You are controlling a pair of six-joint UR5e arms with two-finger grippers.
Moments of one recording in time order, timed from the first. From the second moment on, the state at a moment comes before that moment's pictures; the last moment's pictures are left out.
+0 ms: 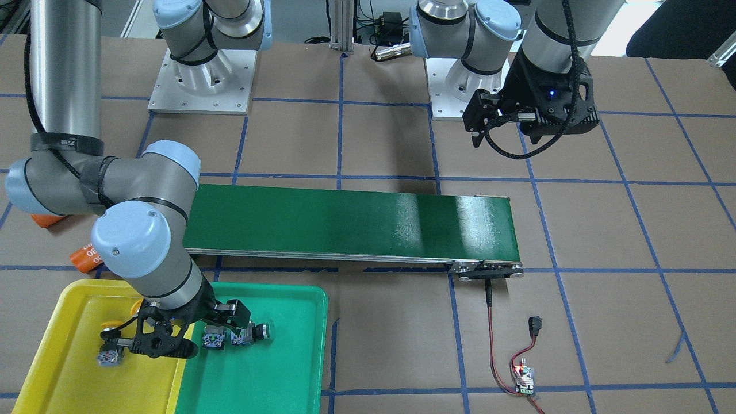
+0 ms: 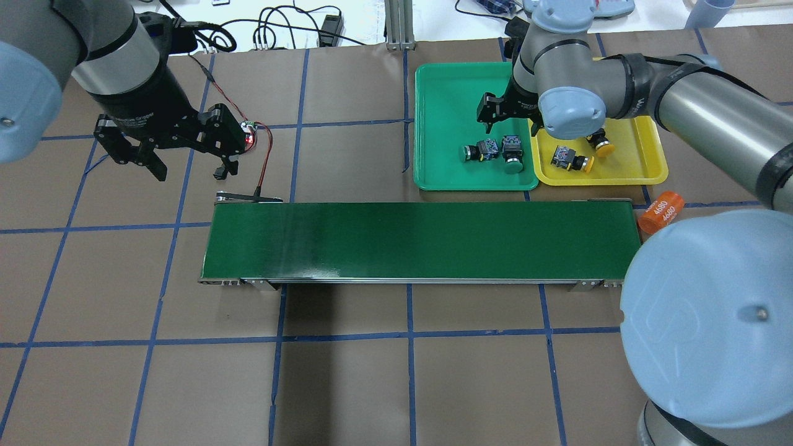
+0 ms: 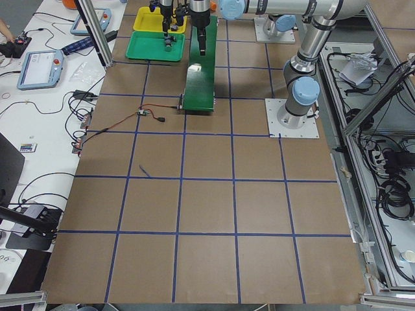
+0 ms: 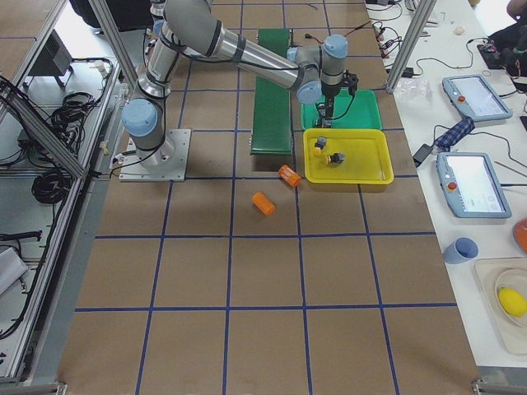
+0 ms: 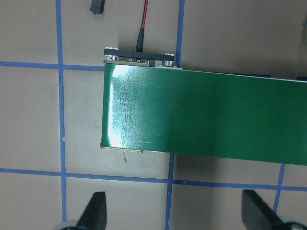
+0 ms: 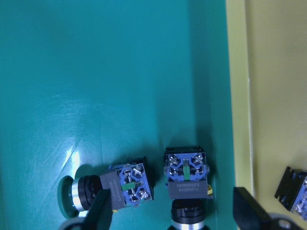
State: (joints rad) left arm -1.56 -1.55 -1.59 -1.63 1.60 -0.05; right arm 1.59 -1.03 1.52 -2.18 -1.53 0.13
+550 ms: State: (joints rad) left arm -1.56 -1.55 -1.59 -1.63 1.60 -0.05; right arm 1.60 -1.31 1.52 -1.81 -1.53 0.13
